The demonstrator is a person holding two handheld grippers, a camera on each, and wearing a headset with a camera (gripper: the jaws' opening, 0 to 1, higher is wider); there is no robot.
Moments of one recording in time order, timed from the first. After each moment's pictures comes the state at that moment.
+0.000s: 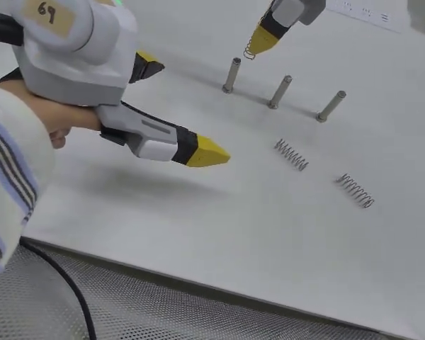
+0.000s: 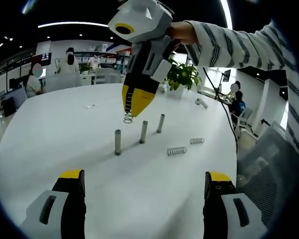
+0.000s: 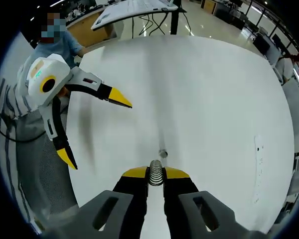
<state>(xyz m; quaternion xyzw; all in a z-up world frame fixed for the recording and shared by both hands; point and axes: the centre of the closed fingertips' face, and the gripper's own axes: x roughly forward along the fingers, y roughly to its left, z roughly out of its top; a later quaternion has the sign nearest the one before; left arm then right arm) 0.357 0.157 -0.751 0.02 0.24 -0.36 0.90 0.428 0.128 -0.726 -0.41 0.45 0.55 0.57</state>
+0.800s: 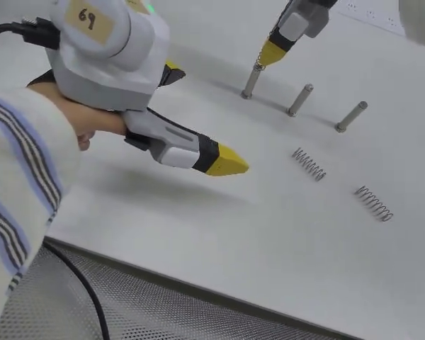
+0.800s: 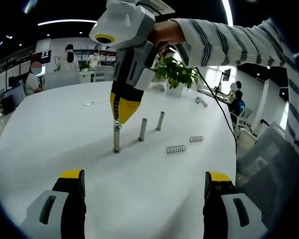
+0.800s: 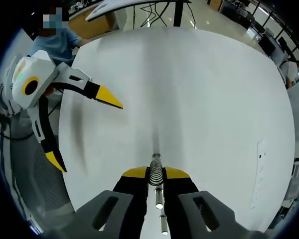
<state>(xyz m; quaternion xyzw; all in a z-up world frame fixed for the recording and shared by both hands) 0.353 0.152 -0.755 0.02 0.25 -0.37 0.89 0.440 0.138 -0.749 -0.43 0.46 0.54 0.55</state>
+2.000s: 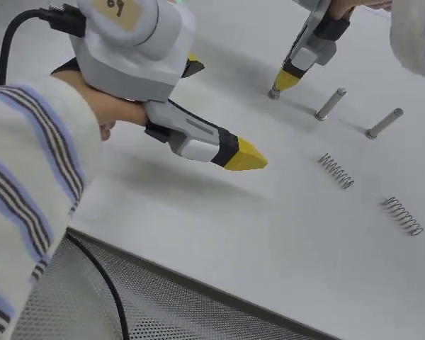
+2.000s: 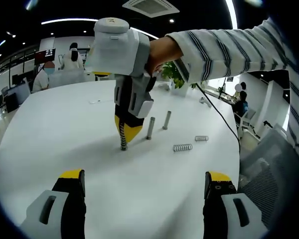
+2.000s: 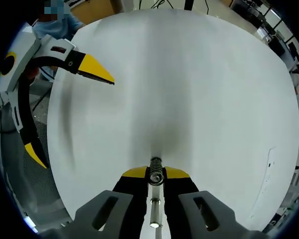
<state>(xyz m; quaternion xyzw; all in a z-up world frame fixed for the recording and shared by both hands) 0.356 0.168 -0.756 0.02 0.26 -0.35 0.90 0.440 0.142 -0.796 -0.47 0.48 0.54 0.51</state>
